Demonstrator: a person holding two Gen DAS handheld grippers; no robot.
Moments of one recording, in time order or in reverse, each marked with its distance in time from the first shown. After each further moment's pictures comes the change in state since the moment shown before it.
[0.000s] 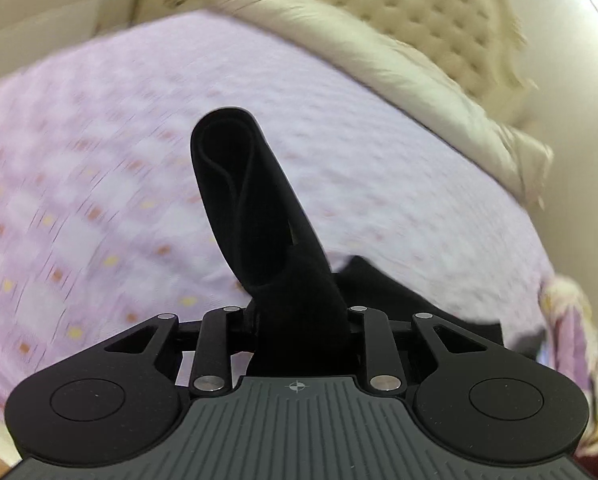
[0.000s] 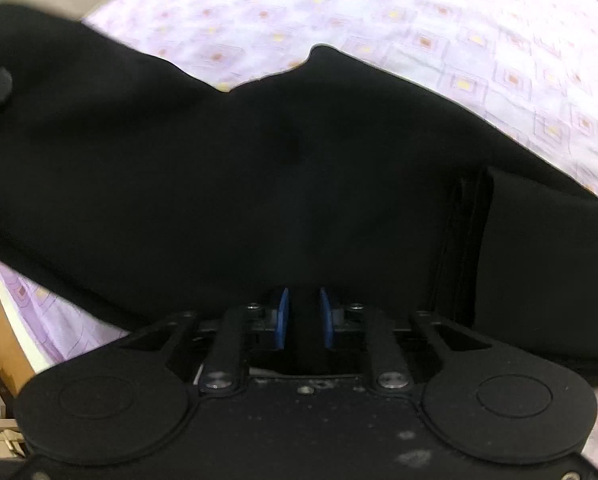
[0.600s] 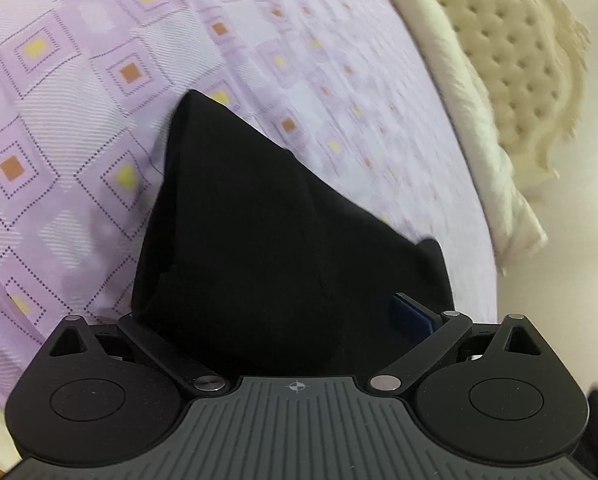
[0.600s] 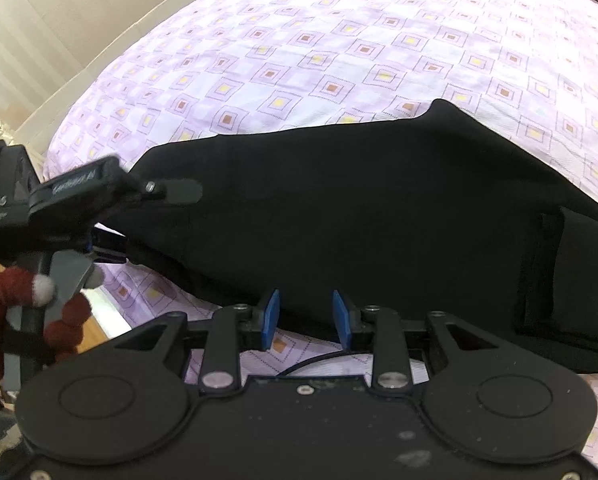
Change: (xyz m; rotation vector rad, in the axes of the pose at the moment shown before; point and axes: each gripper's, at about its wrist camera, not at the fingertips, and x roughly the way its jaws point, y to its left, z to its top) left arm 0.061 0.152 -0.064 -0.556 0.170 -0.157; right arm -0.053 0.072 0.007 -0.030 -0.013 0.104
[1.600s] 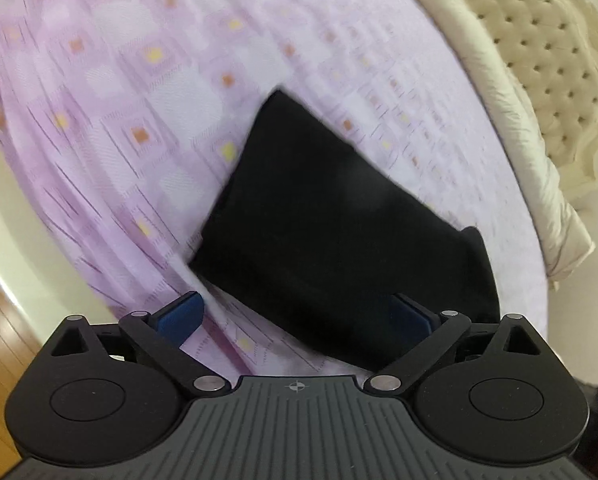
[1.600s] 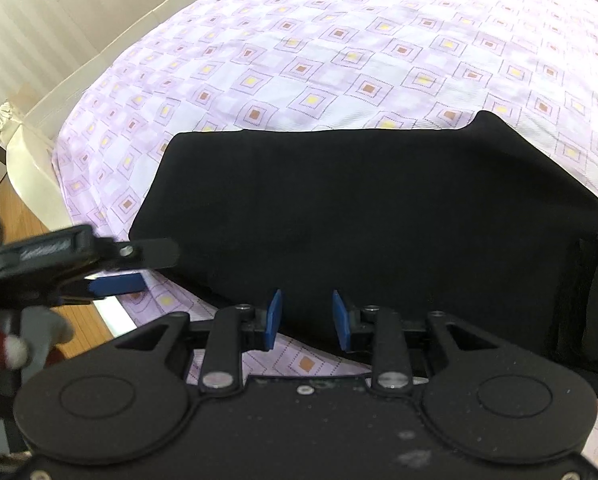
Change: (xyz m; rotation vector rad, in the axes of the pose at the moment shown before) left arm -0.065 0.002 -0.046 0.040 -0.095 0.188; right arm 0.010 0.018 0.009 -0.058 0.021 0.028
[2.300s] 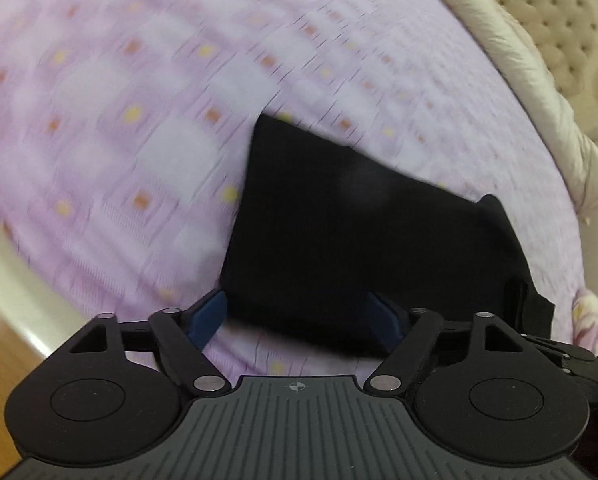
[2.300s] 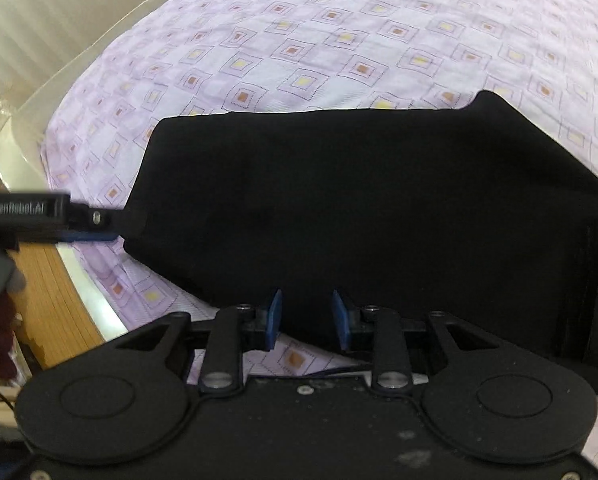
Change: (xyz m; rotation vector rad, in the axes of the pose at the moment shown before) left arm 0.009 -0.009 0.033 0.138 0.147 0.090; right arm 0.019 -0.003 -0.007 0.011 0.028 -0.009
